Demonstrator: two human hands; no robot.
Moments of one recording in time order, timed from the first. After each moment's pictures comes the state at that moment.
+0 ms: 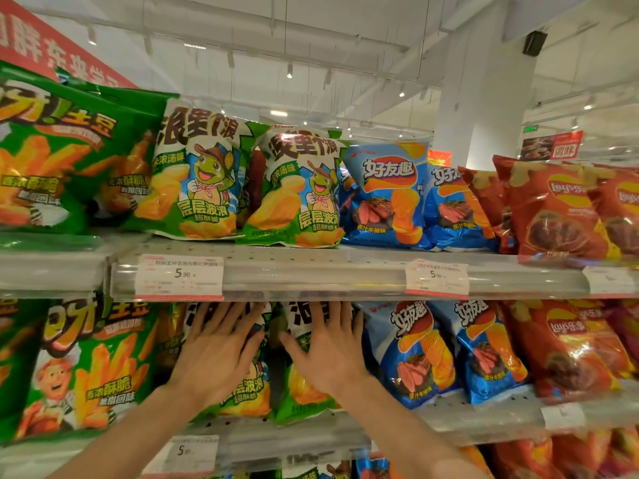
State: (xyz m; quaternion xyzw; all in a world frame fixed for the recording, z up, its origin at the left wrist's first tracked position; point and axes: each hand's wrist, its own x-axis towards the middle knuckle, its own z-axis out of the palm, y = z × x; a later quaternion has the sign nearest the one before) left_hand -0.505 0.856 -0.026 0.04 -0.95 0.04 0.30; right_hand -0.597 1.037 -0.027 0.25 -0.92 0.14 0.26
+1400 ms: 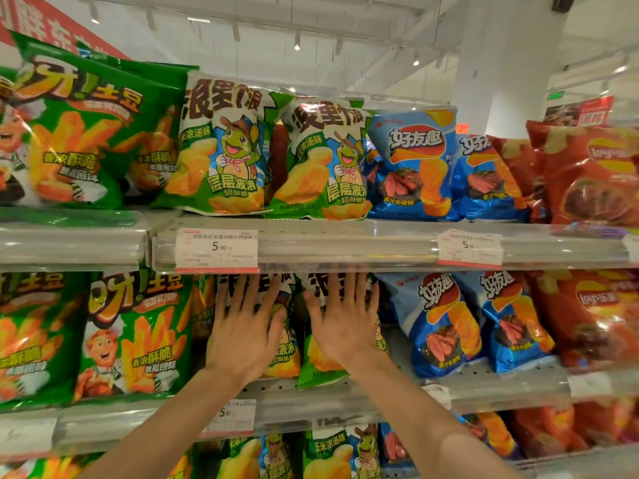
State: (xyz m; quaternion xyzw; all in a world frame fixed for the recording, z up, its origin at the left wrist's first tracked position) left_hand -0.506 0.853 -0.047 0.08 -0.94 0.00 0.33; right_hand -0.588 1.012 -0.032 0.22 -0.93 0.18 0.22
